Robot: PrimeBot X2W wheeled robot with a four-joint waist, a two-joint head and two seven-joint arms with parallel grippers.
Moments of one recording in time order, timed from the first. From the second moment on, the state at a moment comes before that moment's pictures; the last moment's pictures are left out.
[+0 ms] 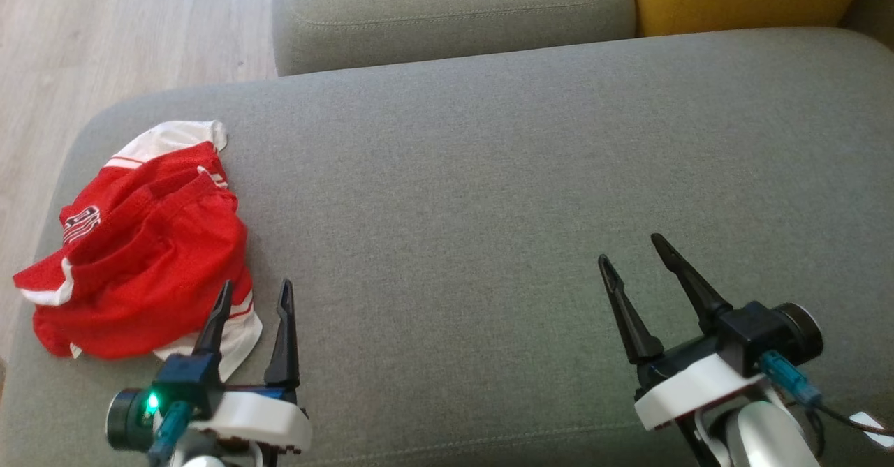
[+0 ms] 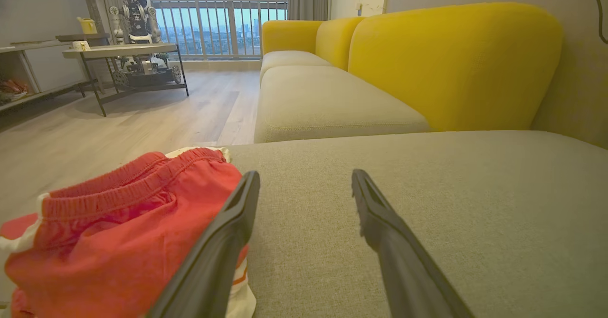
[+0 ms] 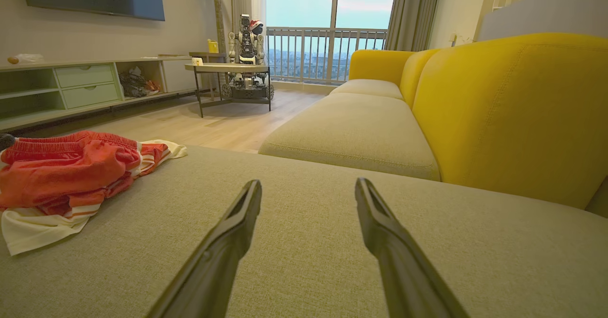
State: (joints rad) left arm 0.07 0.08 -0.19 0.10 -0.11 0.07 -0.25; right arm -0.03 -0.04 0.09 0.12 0.00 0.13 -0.25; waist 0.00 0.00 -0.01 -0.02
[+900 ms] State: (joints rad) left arm 0.03 0.06 -0.11 0.10 -0.09 0.11 -0.25; right arm -0.03 -0.04 0.10 0.12 -0.03 0.13 -0.25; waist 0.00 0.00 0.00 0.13
